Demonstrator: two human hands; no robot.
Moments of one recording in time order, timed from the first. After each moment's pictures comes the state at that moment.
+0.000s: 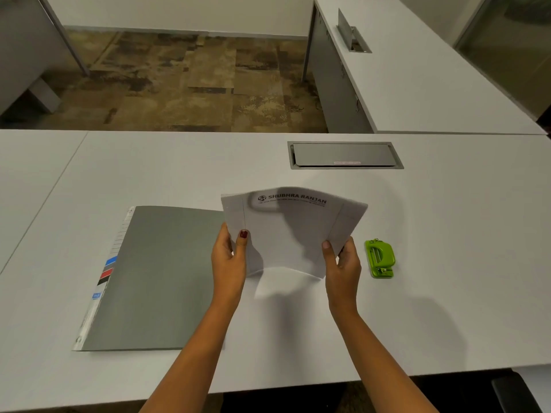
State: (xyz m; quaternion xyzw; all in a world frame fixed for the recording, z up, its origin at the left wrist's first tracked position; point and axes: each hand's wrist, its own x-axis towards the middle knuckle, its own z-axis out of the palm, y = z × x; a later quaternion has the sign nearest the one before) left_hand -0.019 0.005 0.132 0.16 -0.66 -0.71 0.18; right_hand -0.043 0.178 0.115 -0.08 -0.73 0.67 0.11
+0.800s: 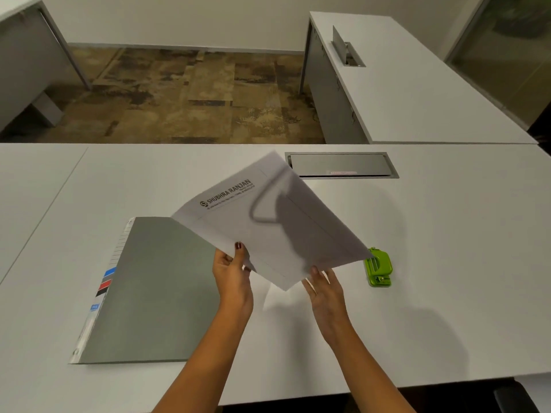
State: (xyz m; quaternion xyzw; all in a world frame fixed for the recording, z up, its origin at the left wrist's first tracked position) left_hand -0.026 0.024 0.130 0.30 -0.42 -0.84 0.19; right_hand -0.029 0.186 0.075 -0.20 -0.49 0.84 -0.13
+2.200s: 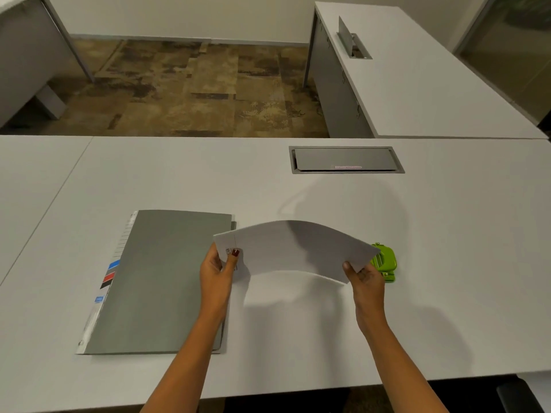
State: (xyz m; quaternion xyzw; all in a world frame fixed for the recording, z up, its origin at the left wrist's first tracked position) left_hand -0.006 -0.020 0.092 0.21 -0.65 -0.72 0.16; right_hand -0.046 0.236 0.079 -0.16 -0.67 0.73 0.02
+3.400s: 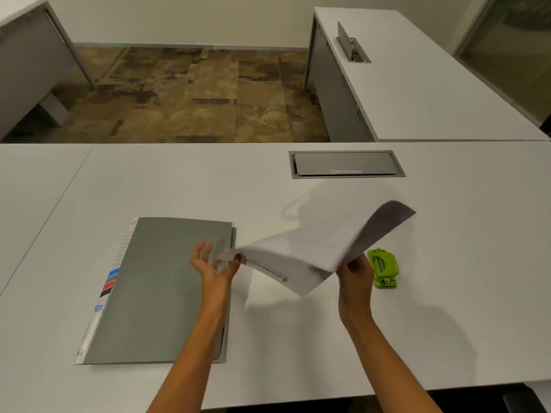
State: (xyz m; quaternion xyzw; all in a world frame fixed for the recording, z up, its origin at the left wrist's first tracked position) left_hand -0.013 -0.022 0.093 0.27 -0.60 -0.75 0.12; right_hand -0.049 0.195 0.123 -0.13 -0.61 0.78 0.06
